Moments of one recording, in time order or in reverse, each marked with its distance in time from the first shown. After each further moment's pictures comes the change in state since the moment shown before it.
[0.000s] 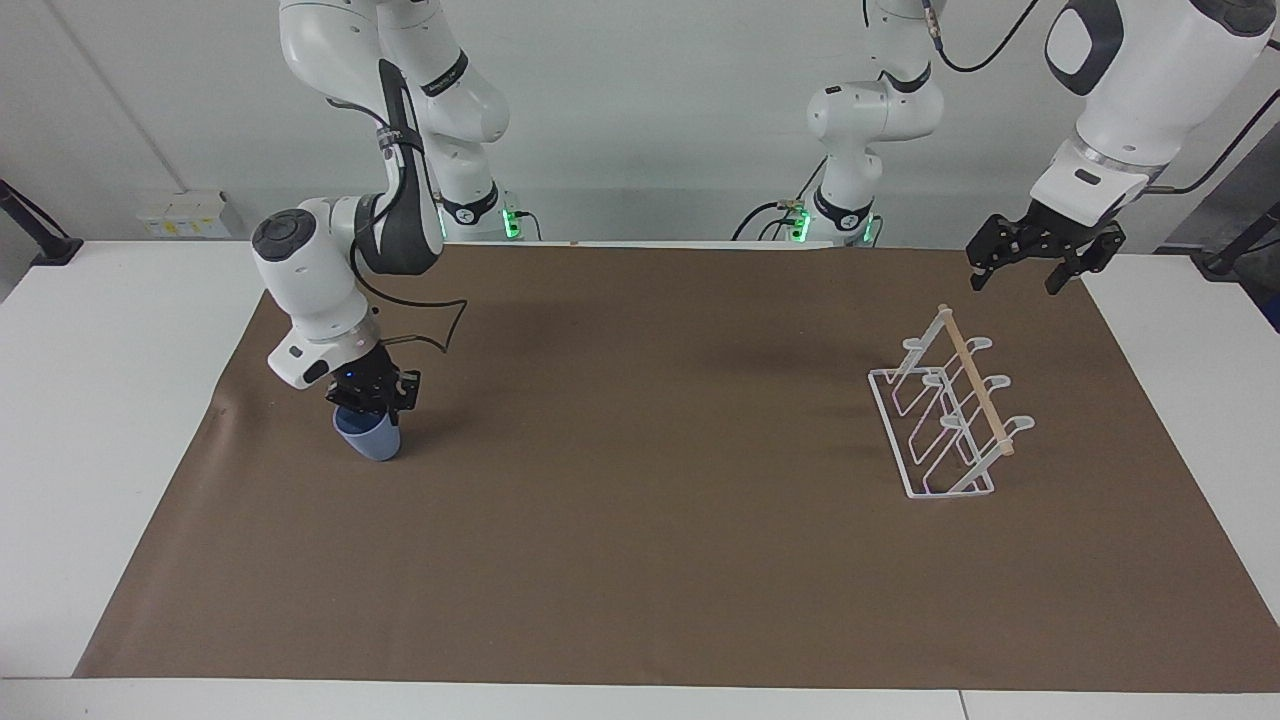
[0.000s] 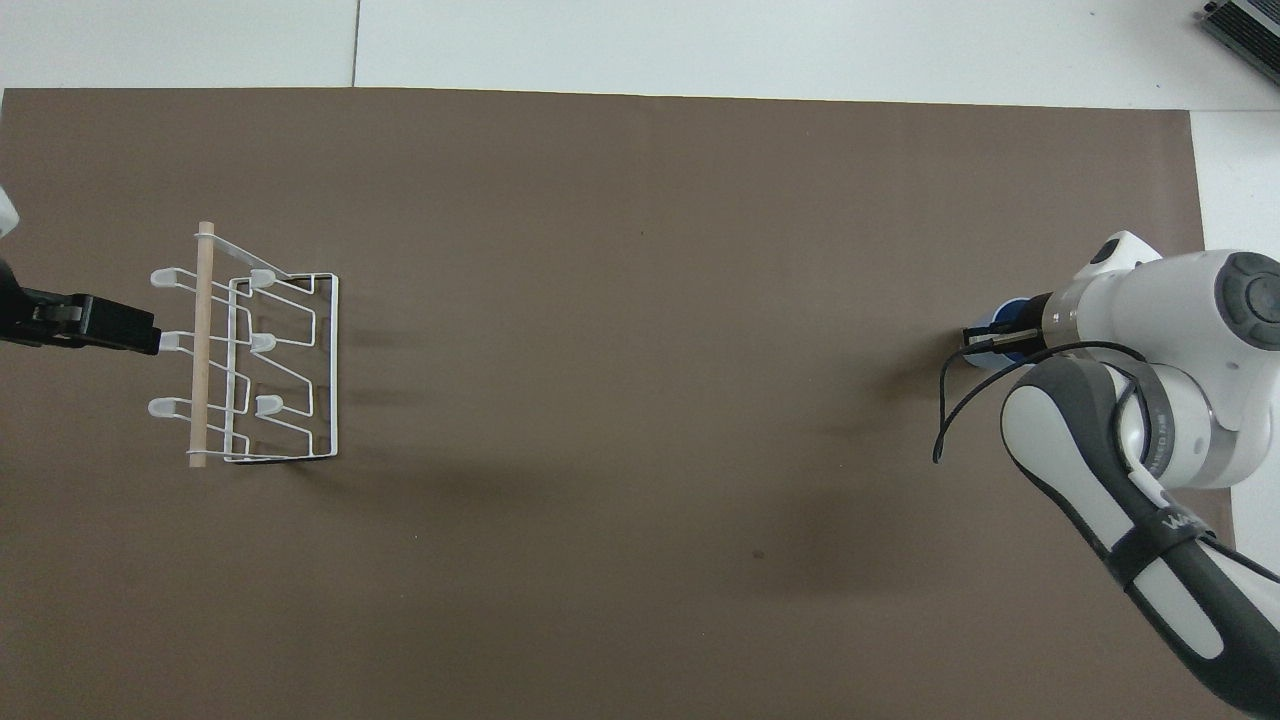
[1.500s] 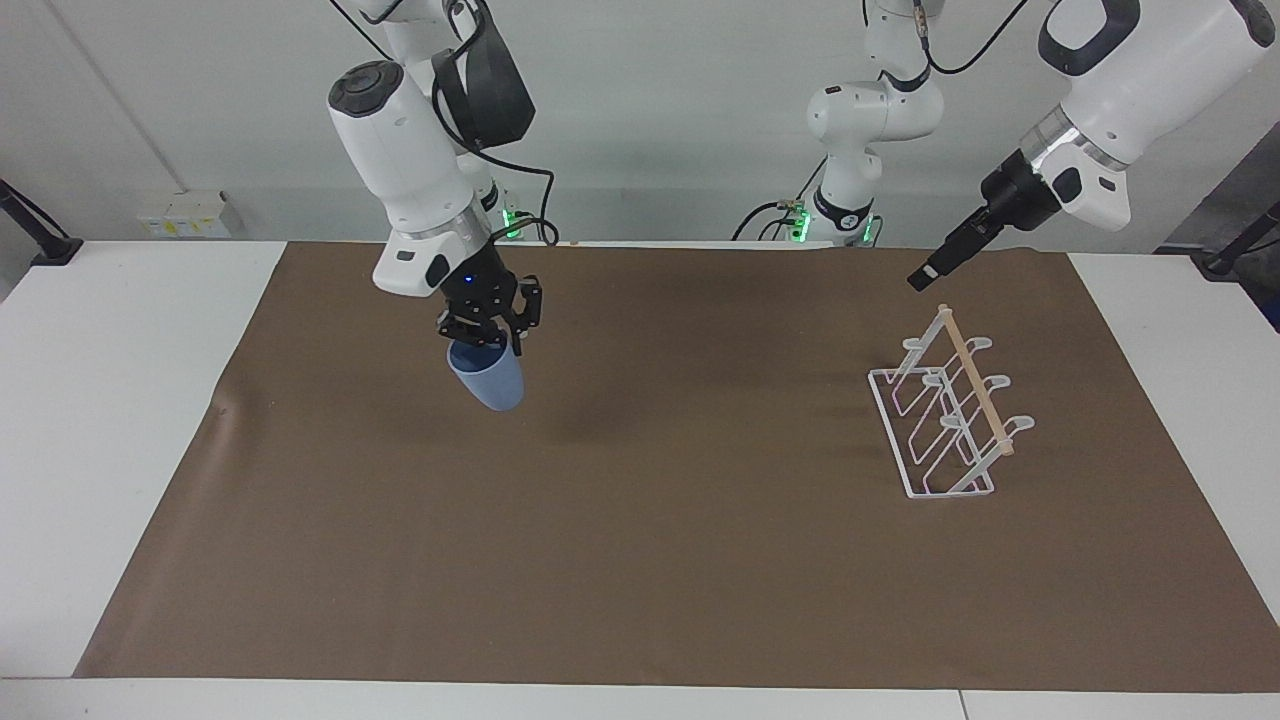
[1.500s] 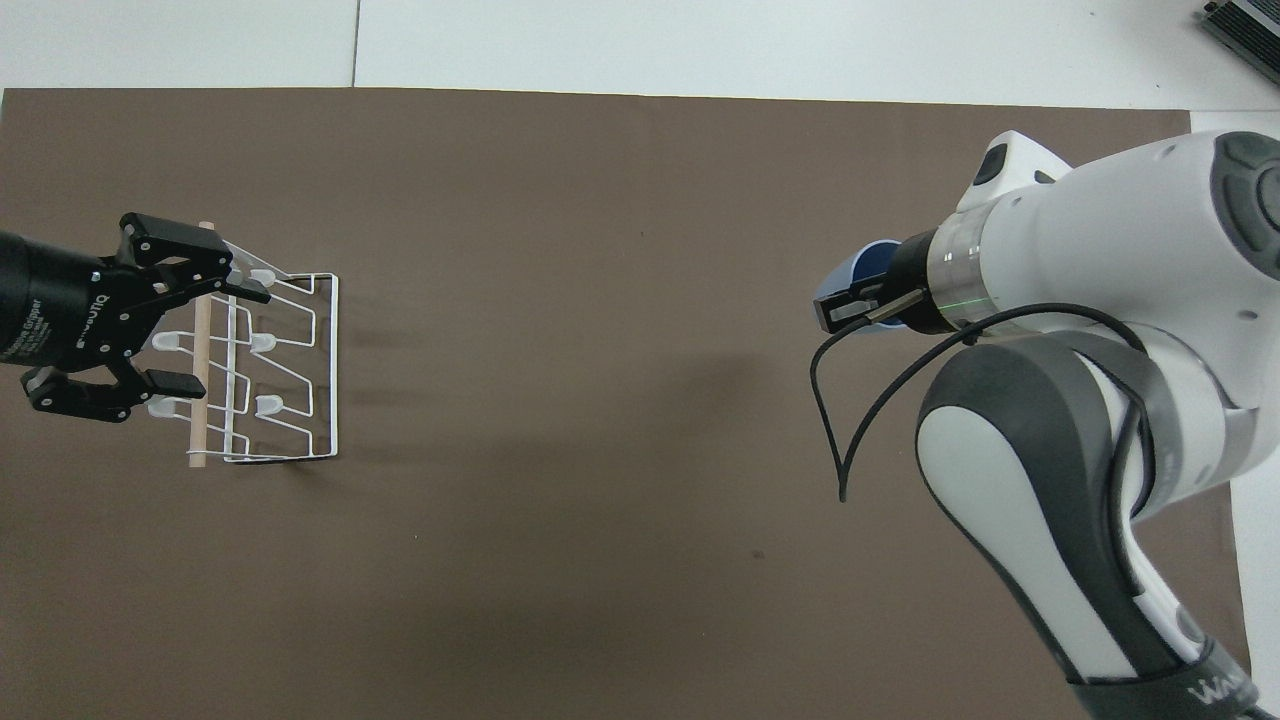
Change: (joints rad) left arm 0.000 -0.019 -0.010 -0.031 -0.496 -0.002 -0.960; right arm 0.152 -0.078 0.187 0.337 0.237 -0.331 0.032
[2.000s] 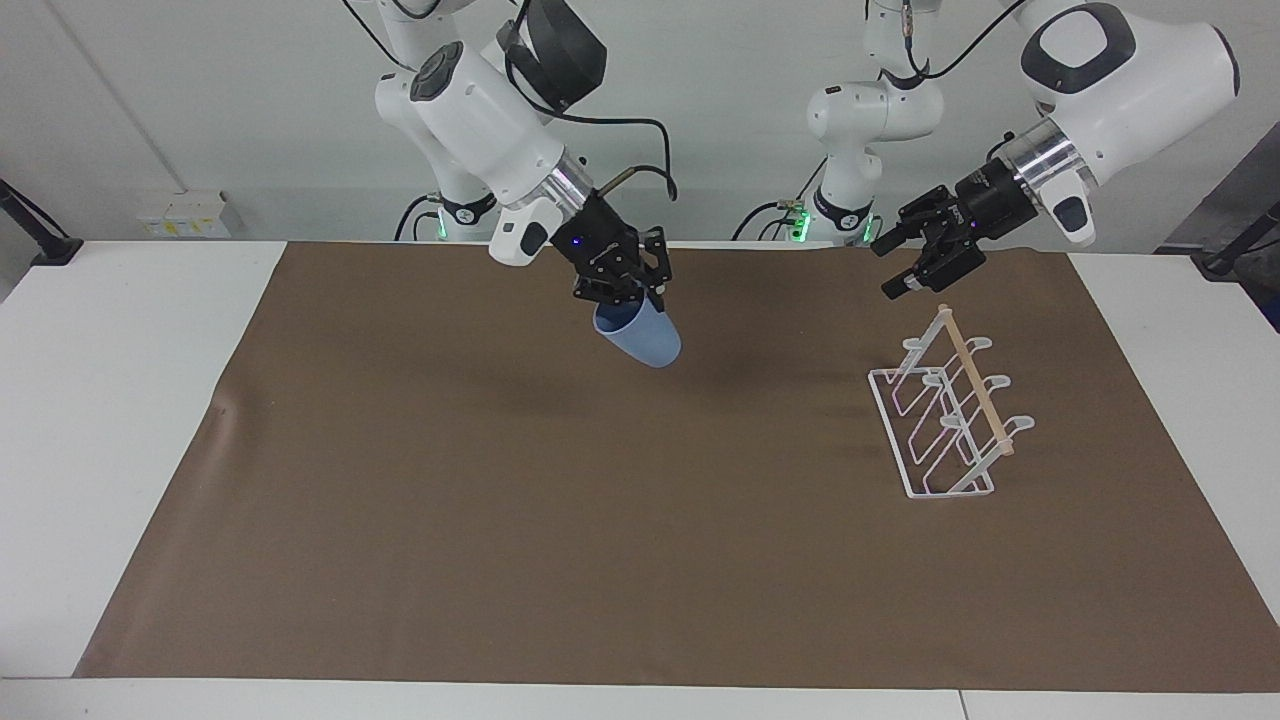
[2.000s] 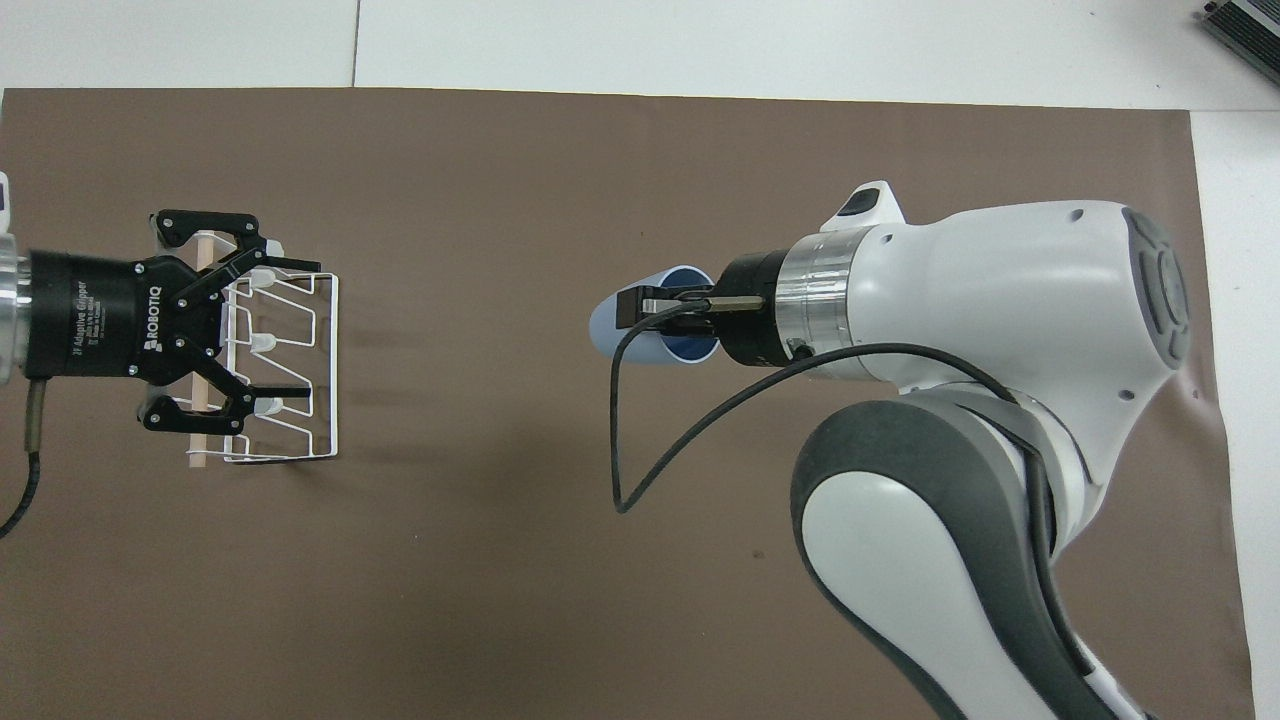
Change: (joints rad) left arm 0.001 -0.064 0.005 -0.194 -0.337 0.170 -0.324; right arm 0.164 0.000 0.006 0.000 0.464 0.217 0.274
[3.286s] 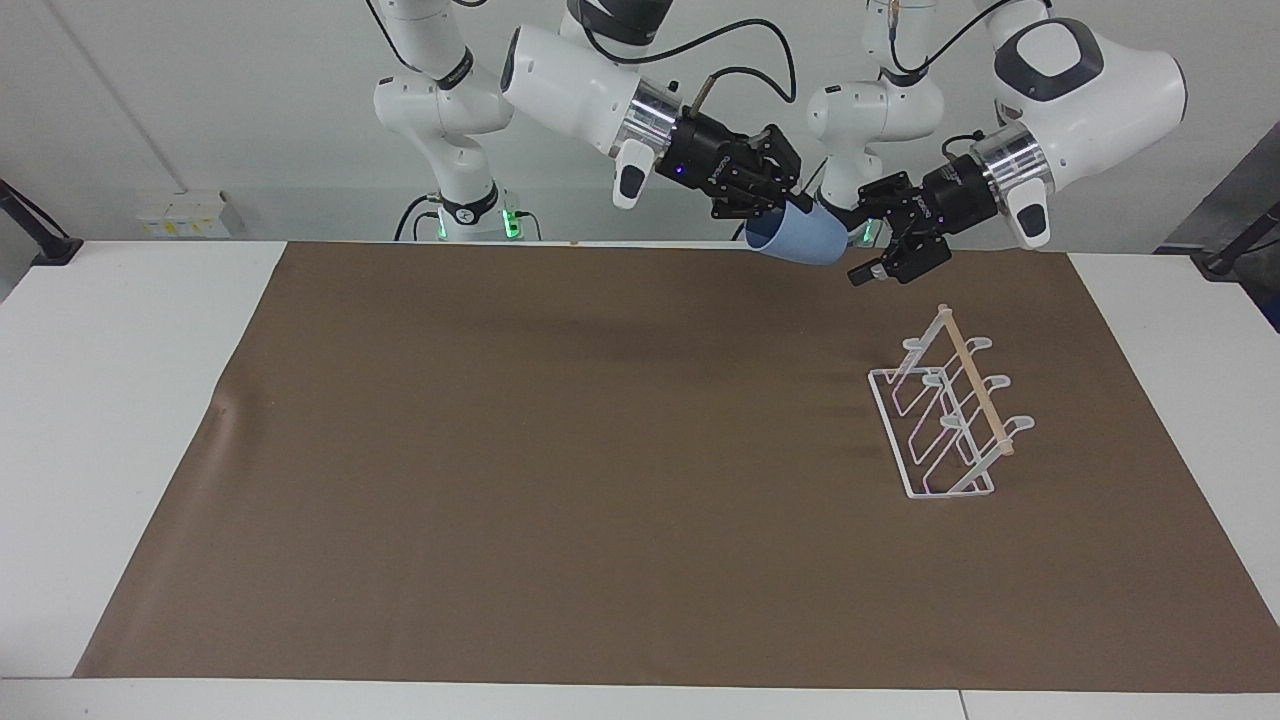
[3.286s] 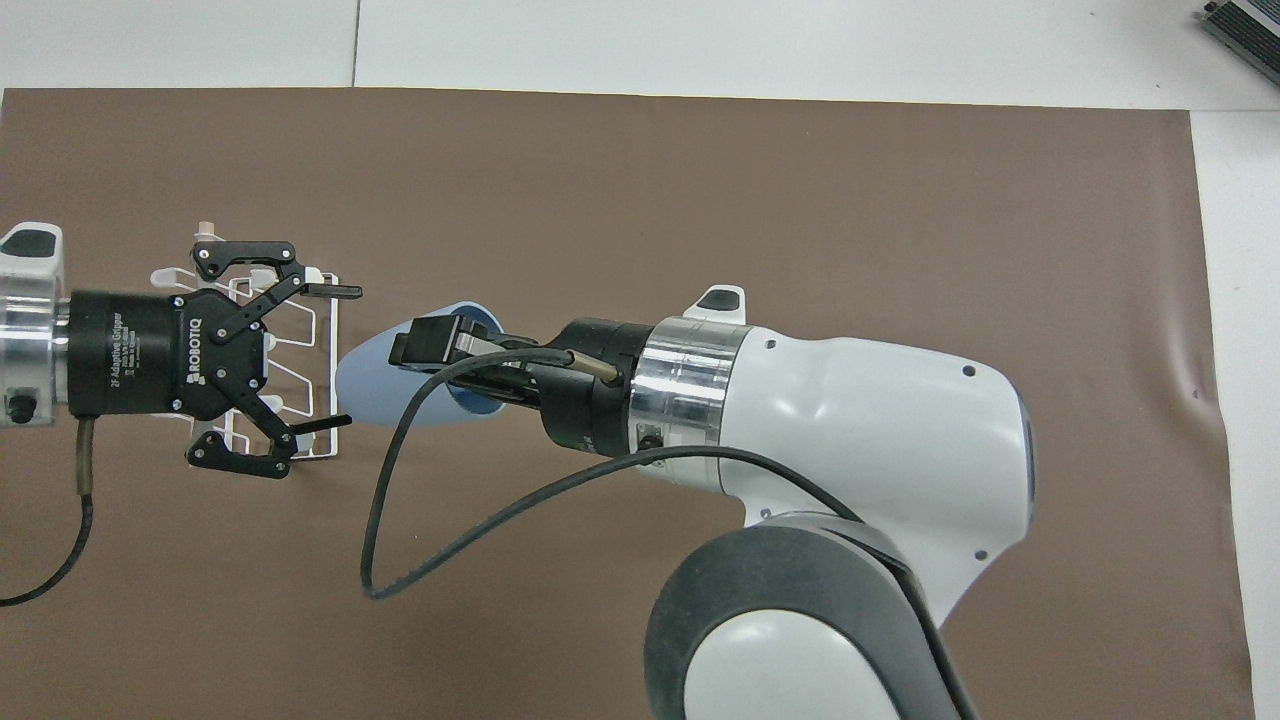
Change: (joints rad) left arm -0.023 -0.066 -0.007 -0.089 -0.154 -0.016 -0.092; right arm 0.115 -0.017 0.106 0.003 0.500 0.283 0.030
